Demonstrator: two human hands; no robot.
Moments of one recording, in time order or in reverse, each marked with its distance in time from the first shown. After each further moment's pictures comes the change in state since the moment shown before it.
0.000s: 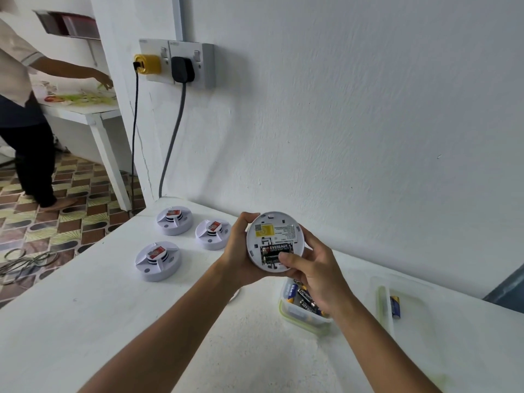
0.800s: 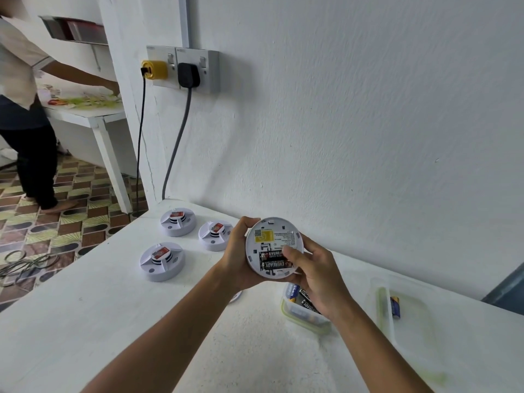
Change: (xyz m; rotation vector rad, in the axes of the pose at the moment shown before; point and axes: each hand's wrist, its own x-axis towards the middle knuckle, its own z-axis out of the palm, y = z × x) left_hand -0.012 -0.002 -0.003 0.023 -0.010 0.011; right_hand -0.008 0.000 0.011 -0.030 0.055 0.003
